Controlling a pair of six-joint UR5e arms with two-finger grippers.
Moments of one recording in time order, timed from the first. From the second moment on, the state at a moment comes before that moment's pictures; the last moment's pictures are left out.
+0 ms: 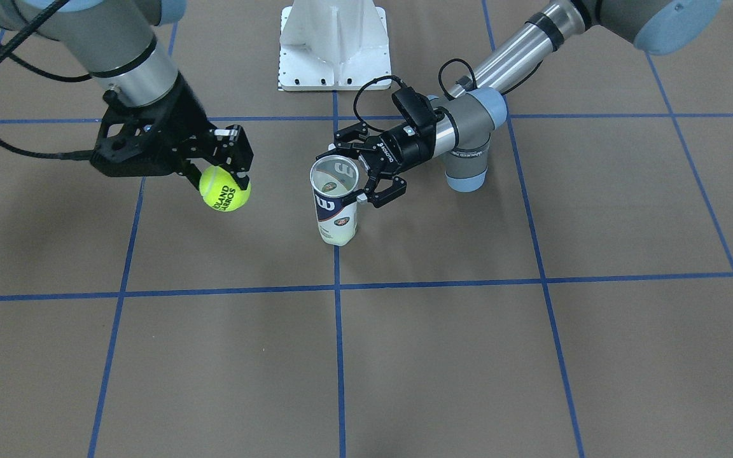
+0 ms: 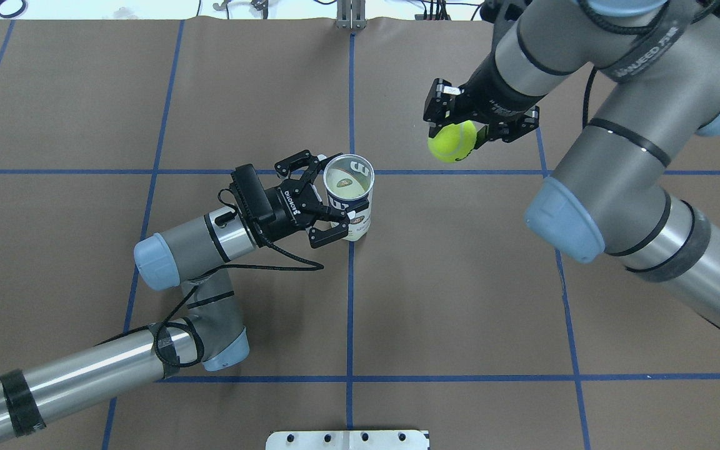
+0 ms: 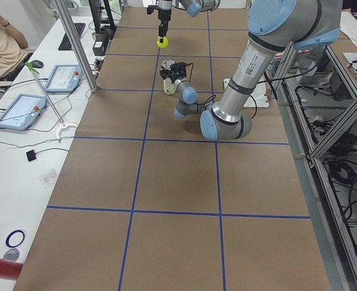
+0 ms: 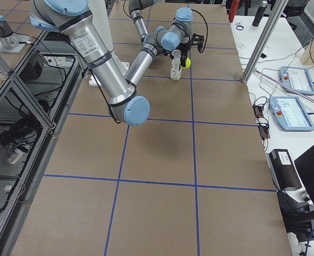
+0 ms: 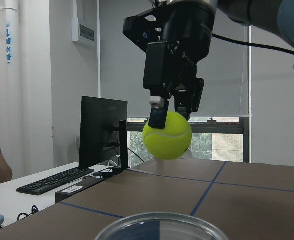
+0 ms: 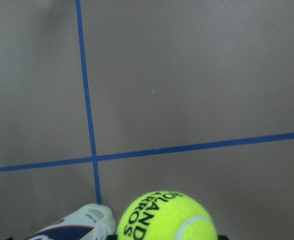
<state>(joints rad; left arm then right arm) -0.44 -2.29 -1.04 -3.64 -1.44 -0.28 0.80 -0.90 1.91 -1.72 2.08 1.23</state>
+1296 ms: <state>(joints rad) -0.44 -2.29 -1.03 -3.64 -1.44 -0.28 0.68 -0.61 1.79 -1.95 1.98 1.29</state>
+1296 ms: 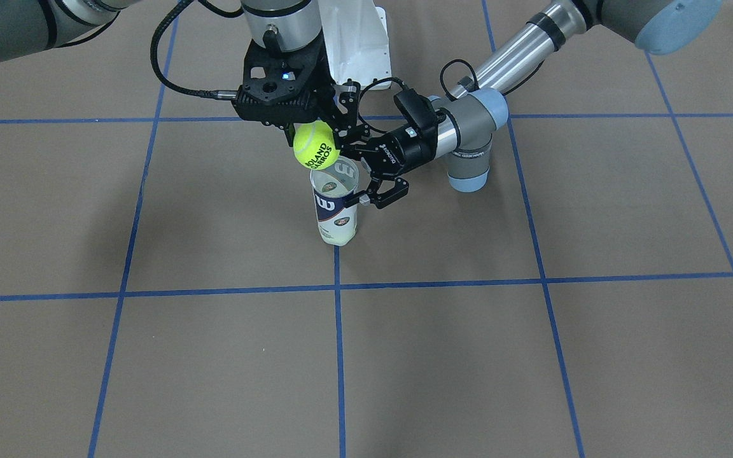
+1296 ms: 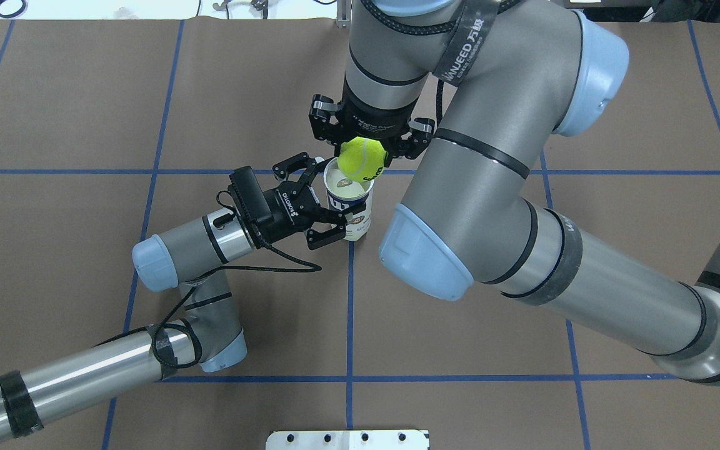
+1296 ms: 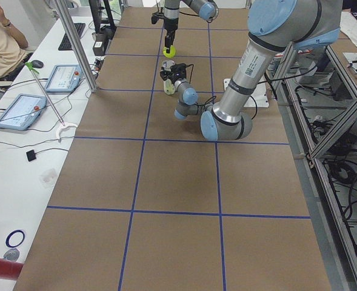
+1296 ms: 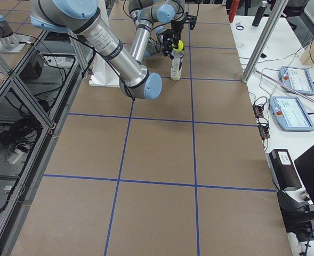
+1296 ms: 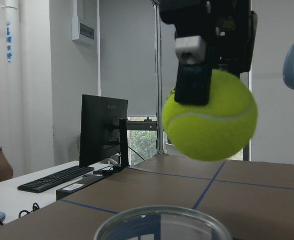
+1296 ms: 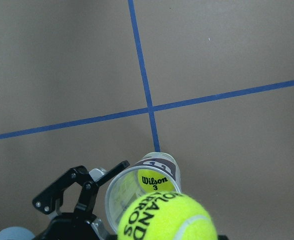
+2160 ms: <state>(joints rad) -0.44 -2.29 -1.04 -3.64 -1.44 -0.28 0.67 -0.59 1.78 -1.95 1.96 1.29</state>
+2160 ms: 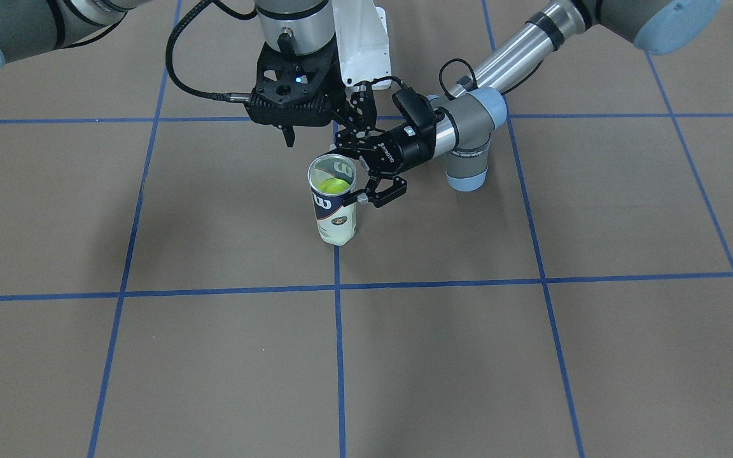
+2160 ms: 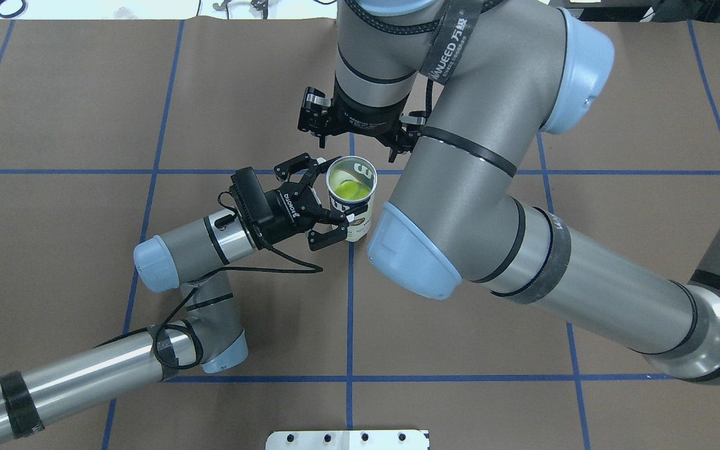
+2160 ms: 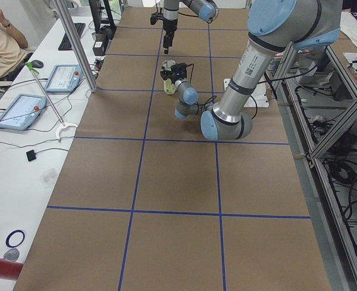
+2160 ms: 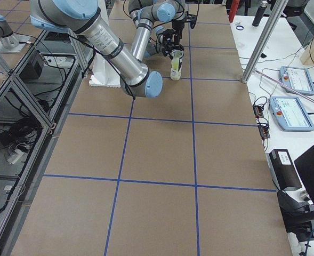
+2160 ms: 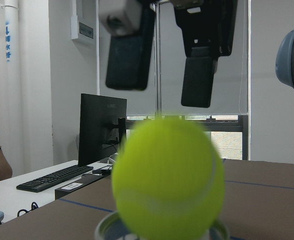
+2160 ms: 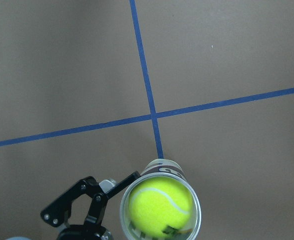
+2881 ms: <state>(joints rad) -0.45 -2.29 -1.06 -3.64 -1.44 -0.28 0.69 -0.61 1.79 -1.95 1.96 1.23</state>
